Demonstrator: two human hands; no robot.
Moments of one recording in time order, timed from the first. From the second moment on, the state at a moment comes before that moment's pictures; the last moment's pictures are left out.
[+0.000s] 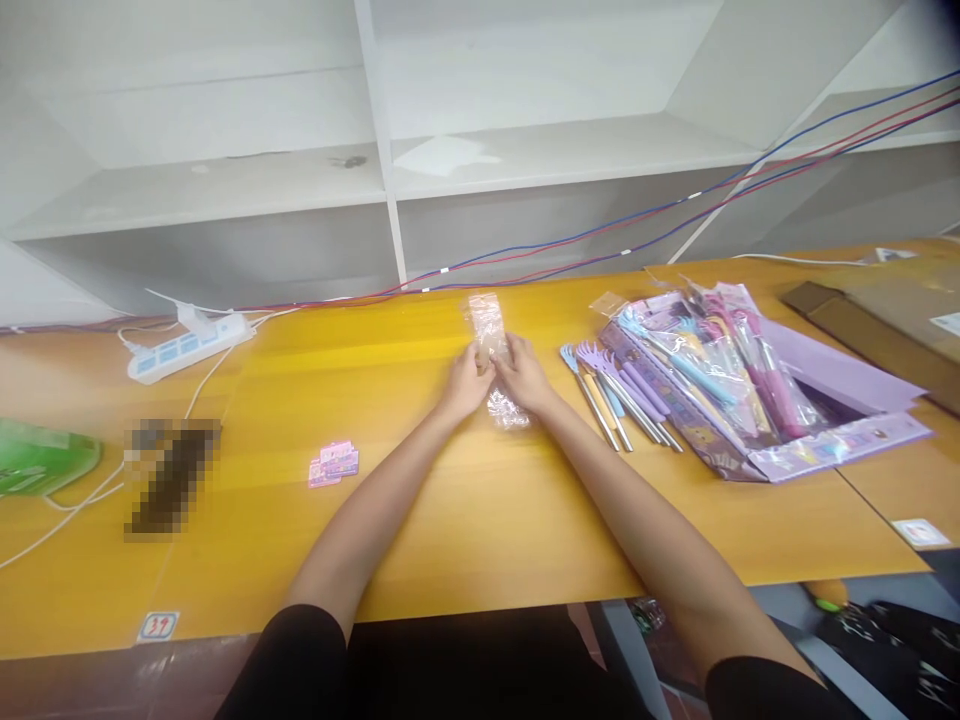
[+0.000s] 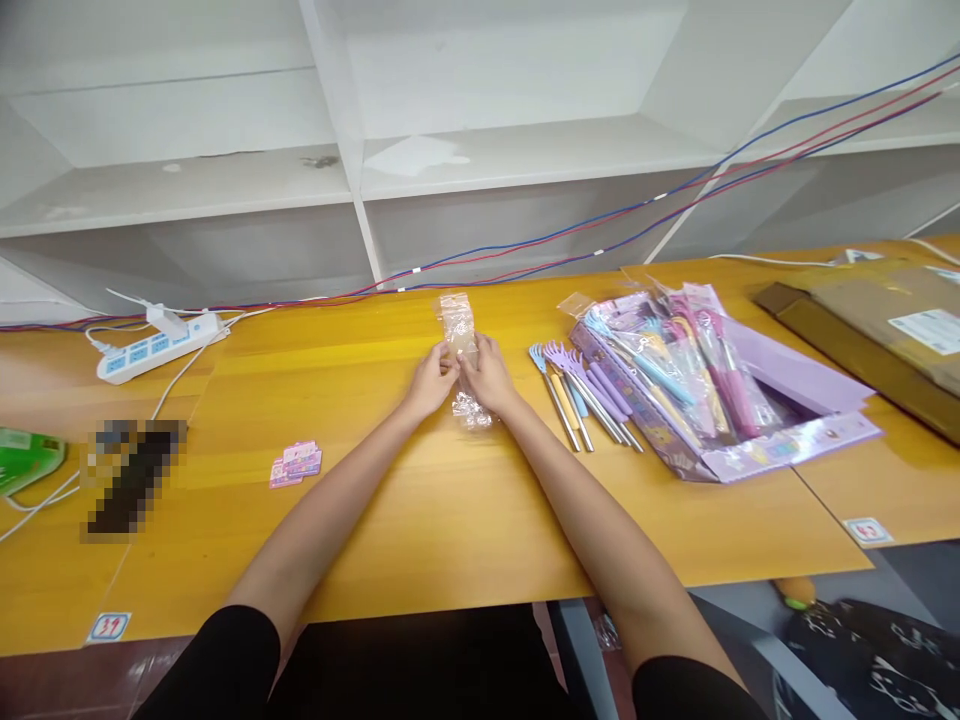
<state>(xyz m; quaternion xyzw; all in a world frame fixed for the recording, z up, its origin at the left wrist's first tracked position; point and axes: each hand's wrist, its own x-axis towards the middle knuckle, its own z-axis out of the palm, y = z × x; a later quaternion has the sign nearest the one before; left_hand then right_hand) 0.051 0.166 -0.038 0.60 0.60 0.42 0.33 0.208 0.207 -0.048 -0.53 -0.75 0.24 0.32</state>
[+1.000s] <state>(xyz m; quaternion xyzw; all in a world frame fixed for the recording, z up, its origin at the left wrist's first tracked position) 0.062 0.155 -0.026 0.77 0.52 0.31 0.20 0.231 0.201 -0.010 -0.57 -0.81 0.03 0.16</state>
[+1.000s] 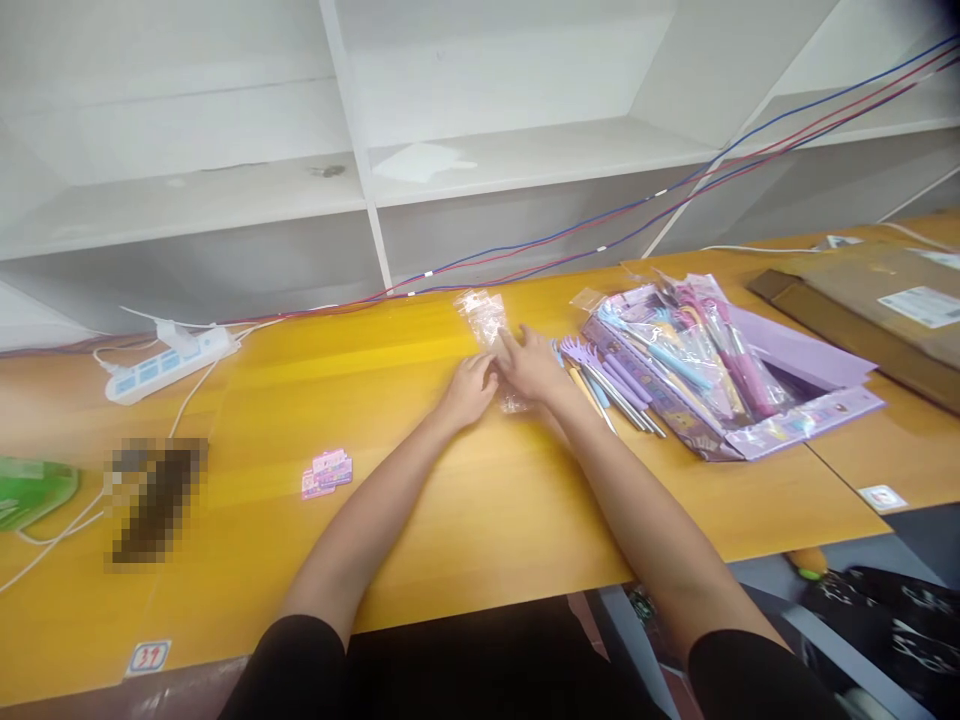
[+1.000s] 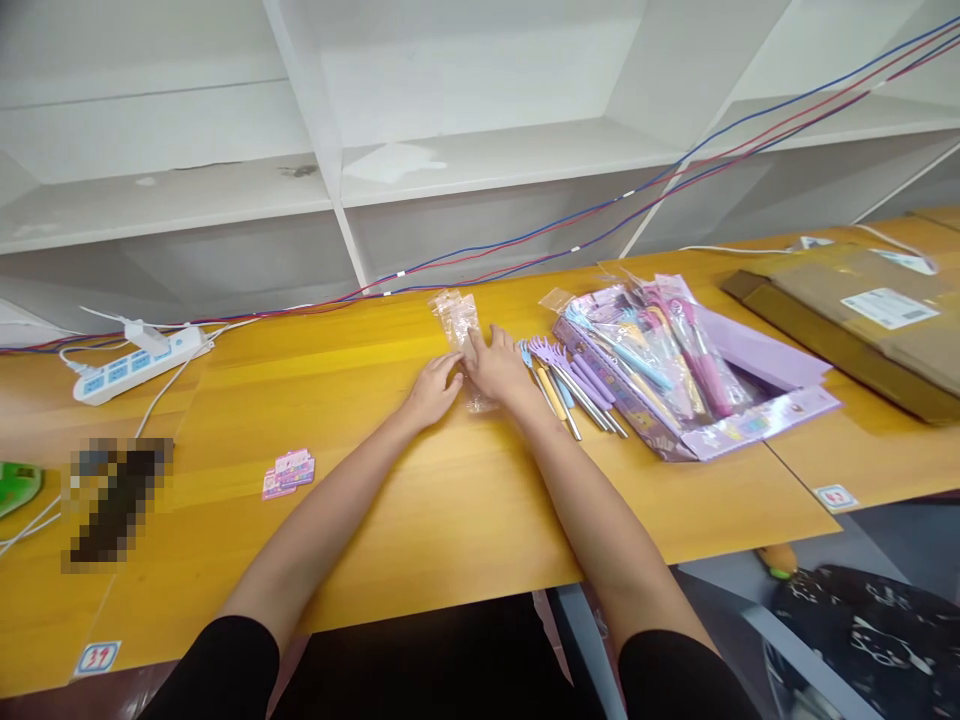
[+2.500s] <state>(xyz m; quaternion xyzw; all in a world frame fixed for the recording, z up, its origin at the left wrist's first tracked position) 0.107 0.142 -0.043 0.82 0.51 0.23 0.11 0.409 0.164 0.063 -0.74 -0.60 -0.08 0.30</state>
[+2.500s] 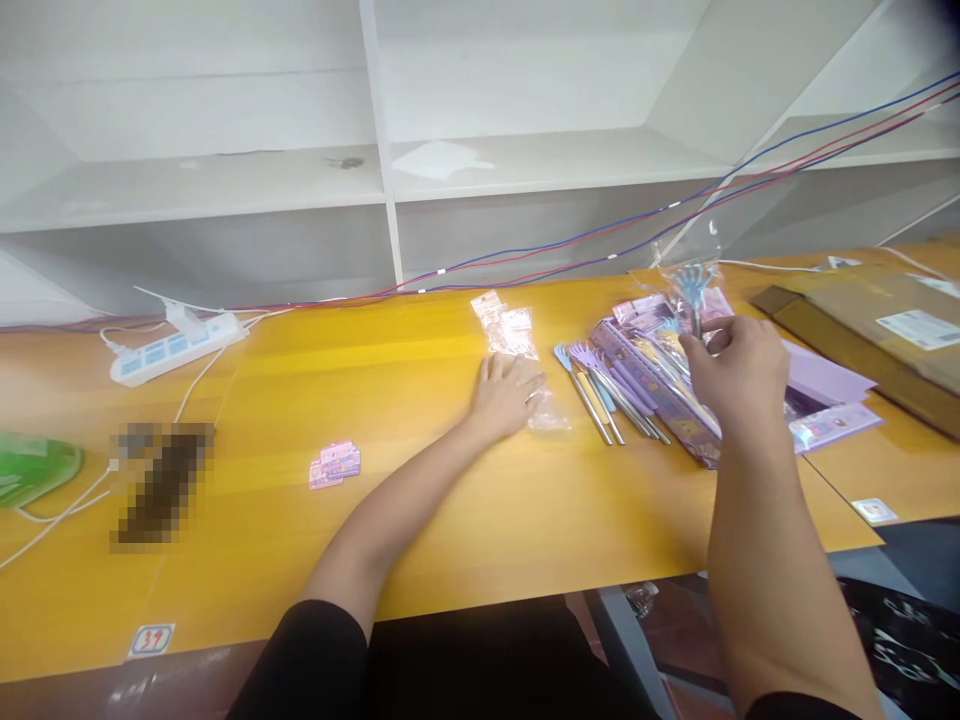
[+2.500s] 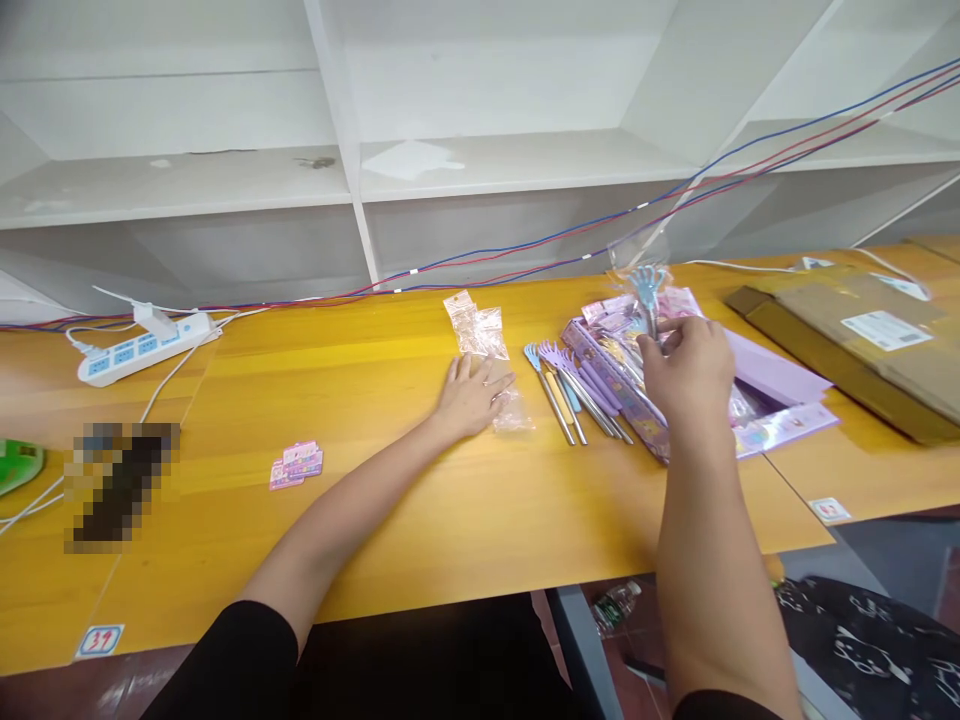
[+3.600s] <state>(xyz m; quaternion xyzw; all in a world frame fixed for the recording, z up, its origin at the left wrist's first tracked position) -0.044 0.050 -0.017 0.38 0.46 0.55 0.59 0.142 0.077 -0.001 -0.38 -0.76 0.44 0.28</state>
